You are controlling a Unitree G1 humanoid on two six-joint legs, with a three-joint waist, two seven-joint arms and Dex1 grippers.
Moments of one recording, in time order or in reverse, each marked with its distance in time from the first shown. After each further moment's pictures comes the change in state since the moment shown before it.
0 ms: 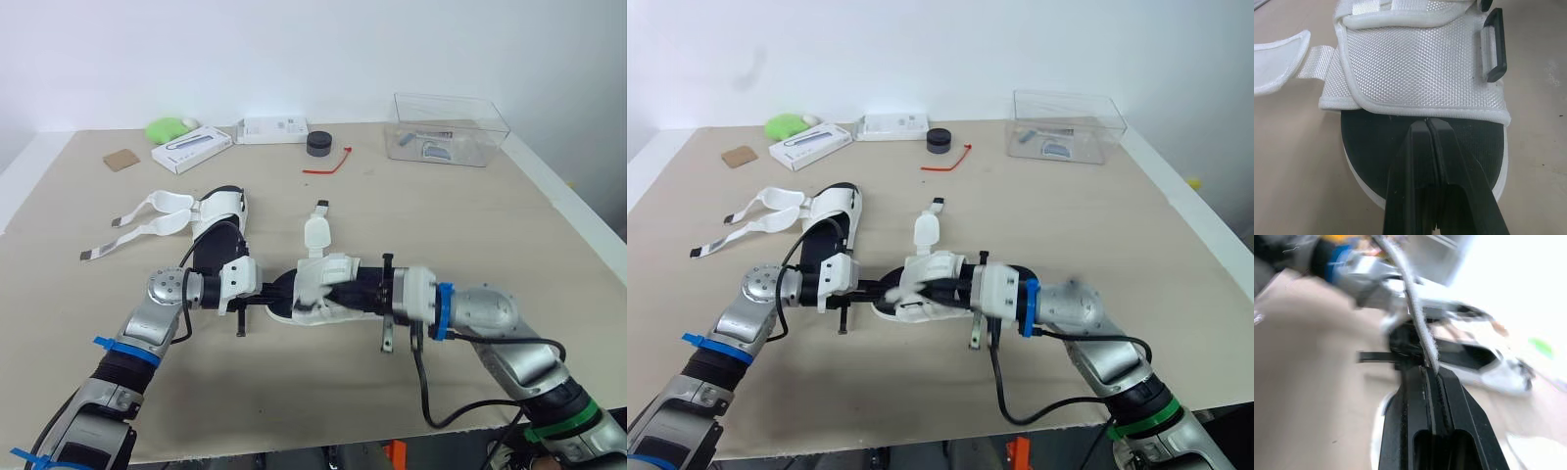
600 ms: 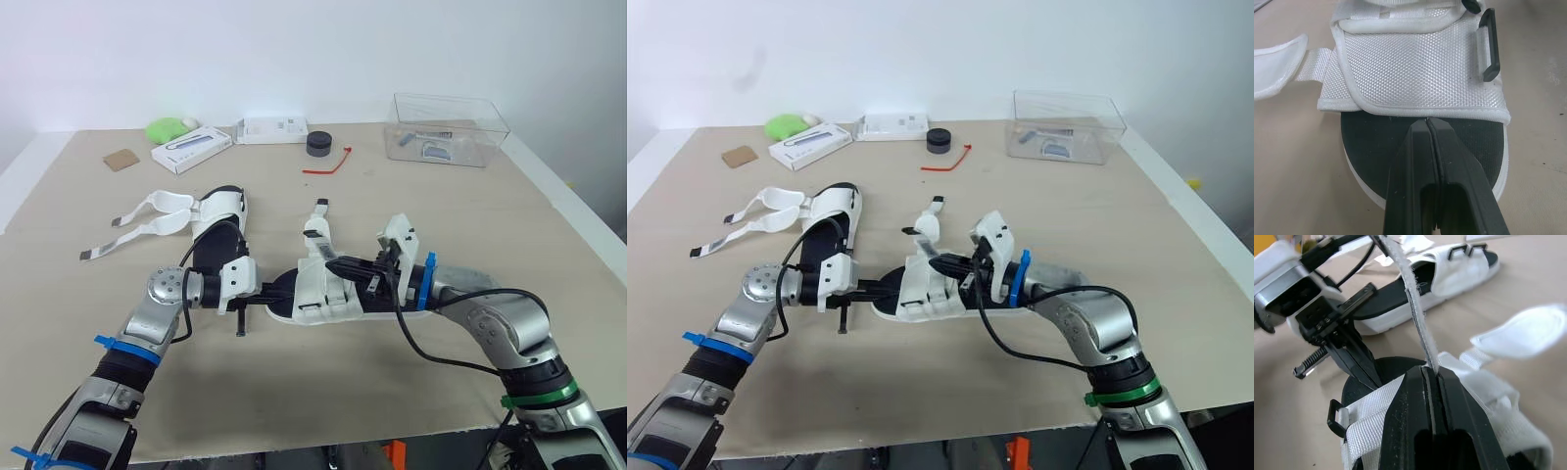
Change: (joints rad) left arm -0.005 0.000 -0.003 0.010 0.000 -0.014 0.001; right arm -0.113 0.137 -0.136 0.059 0.154 0.656 -0.163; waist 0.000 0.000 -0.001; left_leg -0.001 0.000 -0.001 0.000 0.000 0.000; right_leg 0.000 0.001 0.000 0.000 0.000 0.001
